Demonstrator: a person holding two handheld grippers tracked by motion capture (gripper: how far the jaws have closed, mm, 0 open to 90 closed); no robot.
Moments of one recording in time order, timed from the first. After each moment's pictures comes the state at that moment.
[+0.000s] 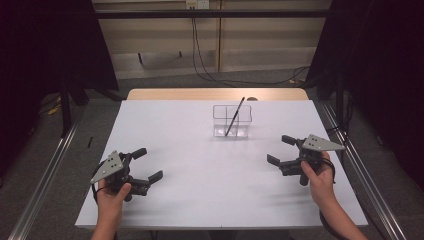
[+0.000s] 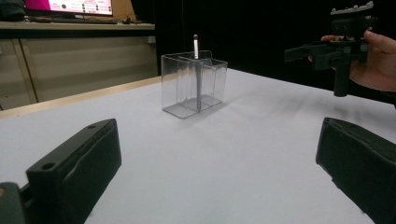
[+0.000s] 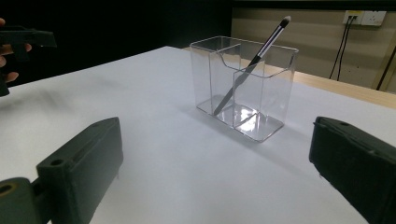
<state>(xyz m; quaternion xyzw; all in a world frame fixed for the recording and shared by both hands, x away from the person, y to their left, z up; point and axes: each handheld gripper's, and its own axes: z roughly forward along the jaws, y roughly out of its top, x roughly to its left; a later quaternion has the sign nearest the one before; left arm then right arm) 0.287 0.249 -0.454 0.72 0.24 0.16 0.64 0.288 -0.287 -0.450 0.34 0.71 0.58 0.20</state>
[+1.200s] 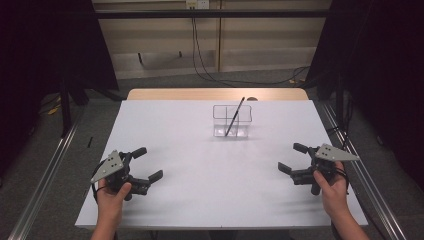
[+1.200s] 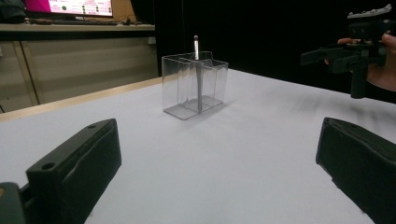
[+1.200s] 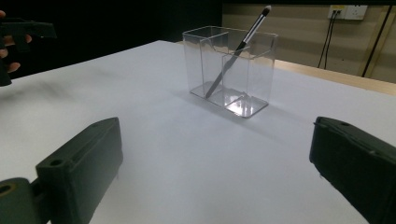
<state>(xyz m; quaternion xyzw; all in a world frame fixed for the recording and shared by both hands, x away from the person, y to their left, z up) 0.288 0.249 -0.453 0.72 0.24 0.16 0.64 0.259 -0.310 -0.453 0.36 0.71 0.57 0.21</state>
